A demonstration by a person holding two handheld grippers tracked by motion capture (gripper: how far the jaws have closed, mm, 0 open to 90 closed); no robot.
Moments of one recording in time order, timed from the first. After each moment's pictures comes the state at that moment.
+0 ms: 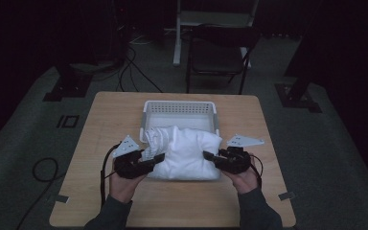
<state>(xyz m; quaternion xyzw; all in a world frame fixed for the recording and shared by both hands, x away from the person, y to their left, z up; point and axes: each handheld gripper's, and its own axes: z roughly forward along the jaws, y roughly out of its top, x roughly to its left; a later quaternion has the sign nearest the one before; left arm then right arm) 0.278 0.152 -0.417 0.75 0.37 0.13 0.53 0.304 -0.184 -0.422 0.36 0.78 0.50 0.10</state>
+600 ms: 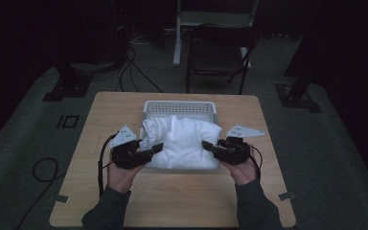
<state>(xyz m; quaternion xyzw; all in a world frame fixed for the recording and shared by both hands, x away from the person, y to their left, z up) 0.294 0.157 -0.396 0.75 0.36 0.15 0.54 0.316 -0.177 -0.398 0.36 0.77 0.51 0.13</state>
